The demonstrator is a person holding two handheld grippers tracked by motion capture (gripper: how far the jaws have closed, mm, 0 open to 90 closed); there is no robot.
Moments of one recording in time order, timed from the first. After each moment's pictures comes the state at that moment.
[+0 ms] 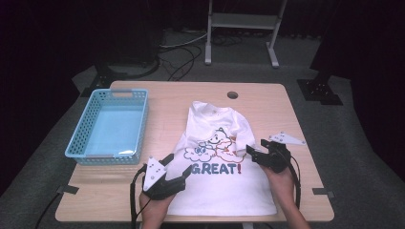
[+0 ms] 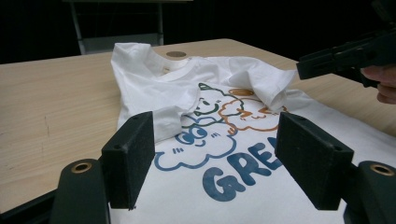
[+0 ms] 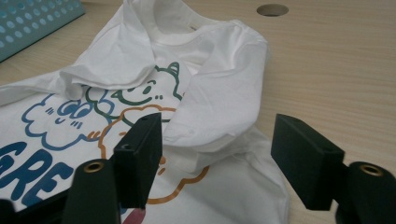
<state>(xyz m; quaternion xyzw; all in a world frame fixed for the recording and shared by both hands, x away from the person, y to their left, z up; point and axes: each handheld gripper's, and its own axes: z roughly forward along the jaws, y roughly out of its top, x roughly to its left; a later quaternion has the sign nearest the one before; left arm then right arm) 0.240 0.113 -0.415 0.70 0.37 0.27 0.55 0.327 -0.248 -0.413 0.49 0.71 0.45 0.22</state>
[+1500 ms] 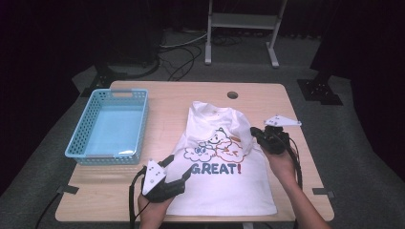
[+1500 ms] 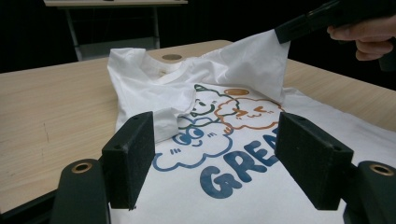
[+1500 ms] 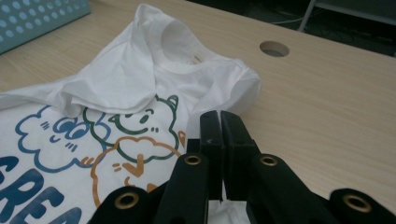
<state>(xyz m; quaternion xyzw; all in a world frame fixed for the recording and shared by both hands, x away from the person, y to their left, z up) 0.235 0.115 -0.413 0.70 0.35 0.27 0.55 0.354 -0.237 -0.368 0.44 0.76 0.42 0.25</state>
